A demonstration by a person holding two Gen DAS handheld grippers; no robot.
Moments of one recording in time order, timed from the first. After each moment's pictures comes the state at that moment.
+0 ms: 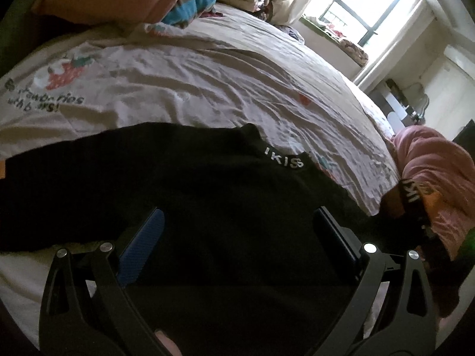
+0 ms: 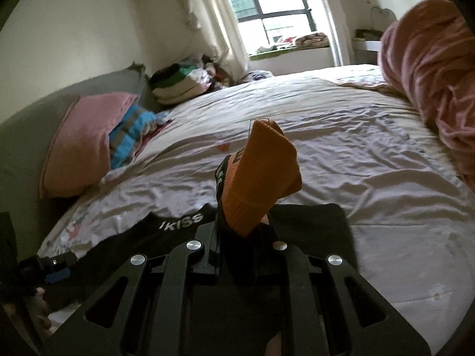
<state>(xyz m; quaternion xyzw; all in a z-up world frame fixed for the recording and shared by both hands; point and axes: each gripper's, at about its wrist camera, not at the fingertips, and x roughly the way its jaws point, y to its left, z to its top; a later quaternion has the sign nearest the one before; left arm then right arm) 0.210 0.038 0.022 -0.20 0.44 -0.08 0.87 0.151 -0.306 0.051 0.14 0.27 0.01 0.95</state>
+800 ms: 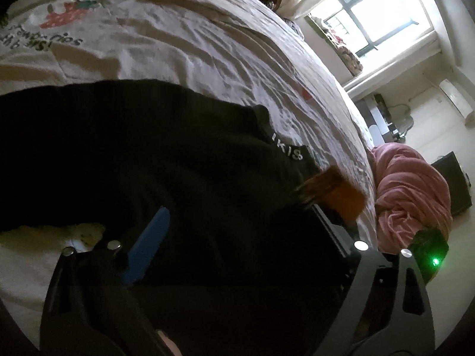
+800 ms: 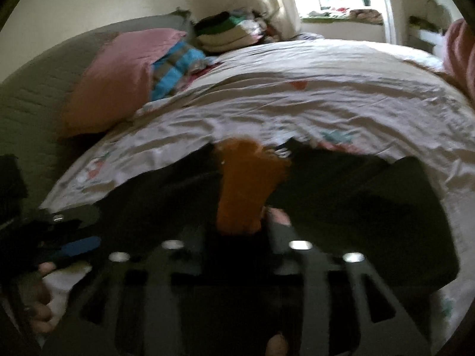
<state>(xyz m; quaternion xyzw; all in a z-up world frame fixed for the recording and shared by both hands) 0.215 0.071 -0.023 -0.30 0.46 -0.12 0.82 0.187 -0.194 -0.014 0.11 0.36 0.13 0.92</state>
